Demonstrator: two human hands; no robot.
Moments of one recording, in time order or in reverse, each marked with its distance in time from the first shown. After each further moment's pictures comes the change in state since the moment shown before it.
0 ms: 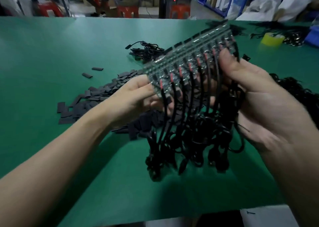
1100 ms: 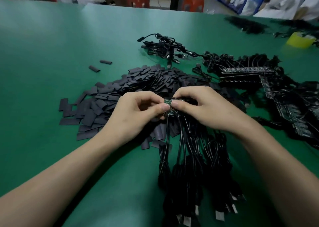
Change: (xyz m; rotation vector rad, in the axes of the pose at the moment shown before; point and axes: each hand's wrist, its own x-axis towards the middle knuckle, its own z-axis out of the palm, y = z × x) left_hand 0.007 -0.069 -0.042 0.238 0.324 0.125; right_hand 0.108 0.095 -0.025 -1.344 -0.408 -0.072
